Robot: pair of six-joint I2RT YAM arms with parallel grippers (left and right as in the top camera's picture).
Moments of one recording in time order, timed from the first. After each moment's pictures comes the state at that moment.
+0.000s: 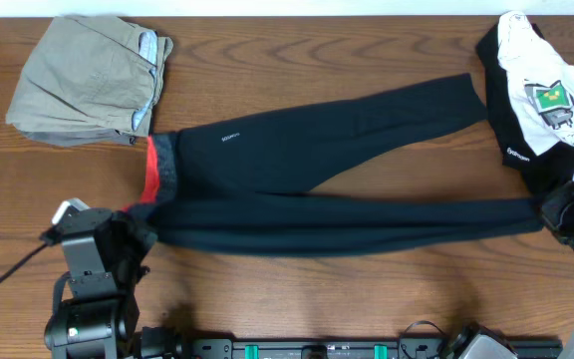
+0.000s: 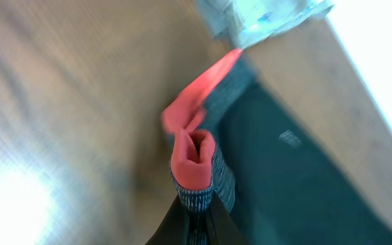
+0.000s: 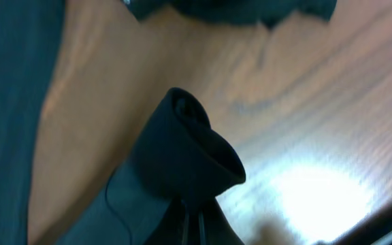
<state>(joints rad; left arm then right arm) 0.13 0.63 0.74 -0.89 -0.10 -0.84 -0.60 1.20 1.11 -1.11 -0.12 0.34</state>
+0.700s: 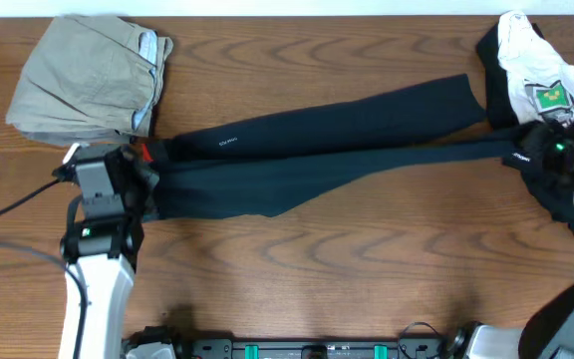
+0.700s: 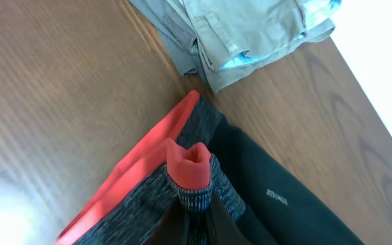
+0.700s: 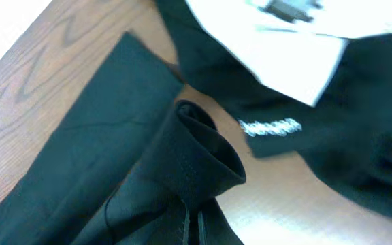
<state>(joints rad) 0.13 1.09 0.75 -0.45 -0.12 -0.83 -0.44 1.55 1.12 -0.51 -0.27 0.33</state>
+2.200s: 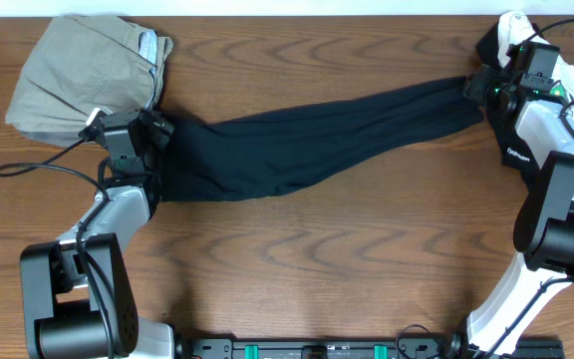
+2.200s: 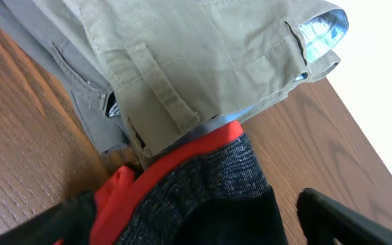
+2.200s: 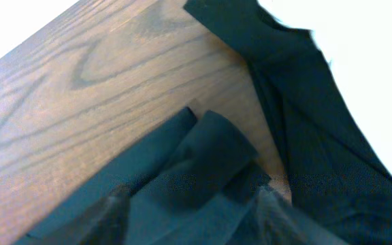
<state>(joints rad) 0.13 1.65 0.75 0.26 -0.13 -0.82 -0.23 2.08 1.45 -0.22 -0.16 0.37</state>
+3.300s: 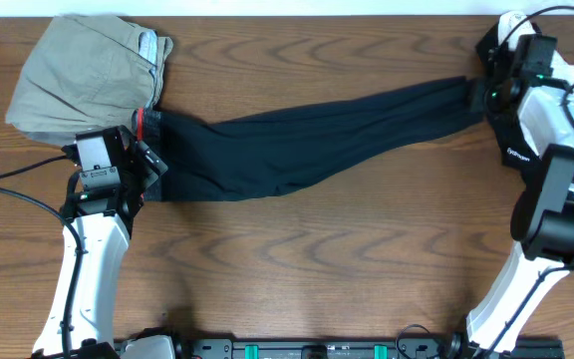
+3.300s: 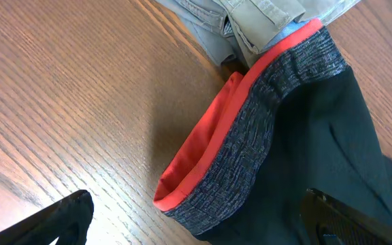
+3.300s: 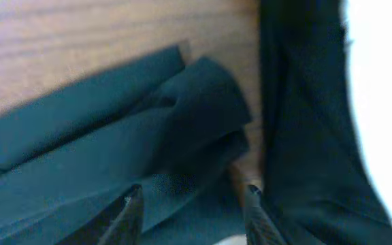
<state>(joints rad) 0.18 1.30 0.82 -0.48 -0.14 -0.56 -0.23 2.16 1.59 -0.50 -0.13 0.01</state>
